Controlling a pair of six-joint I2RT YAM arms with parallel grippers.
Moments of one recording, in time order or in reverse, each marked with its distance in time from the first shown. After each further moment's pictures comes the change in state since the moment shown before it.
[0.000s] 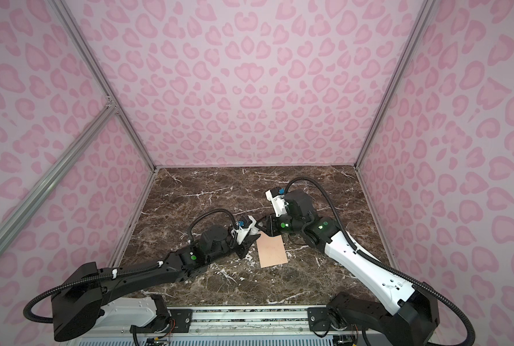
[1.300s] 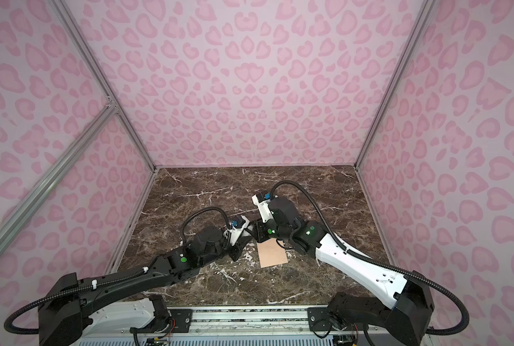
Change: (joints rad) left arm -0.006 -0.126 0.008 -0.177 -0.050 -0.052; right arm 0.160 0.053 0.005 0.073 0.188 -0.026
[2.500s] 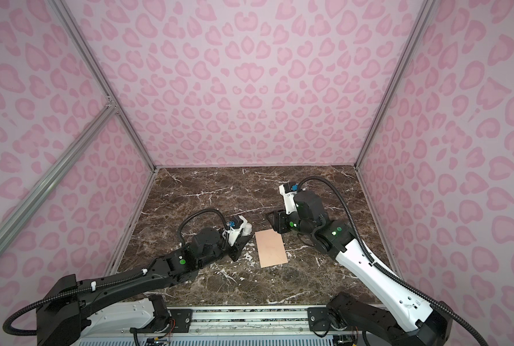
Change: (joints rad) left arm 0.012 -0.016 -0.024 -0.016 -0.065 -0.060; right arm -0.204 -0.193 -0.026 -0.143 0.113 -0.043
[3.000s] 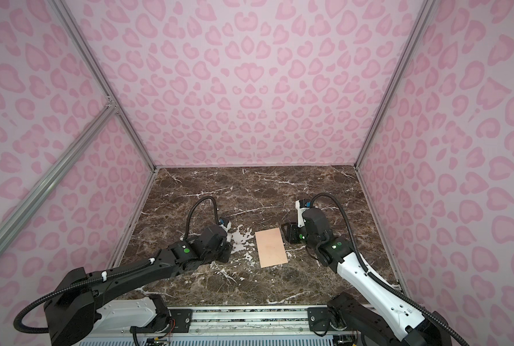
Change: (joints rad) left arm 0.121 0.127 0.069 -0.506 -0.036 -0.391; right arm -0.106 -0.082 -0.314 0.164 0.048 0.063
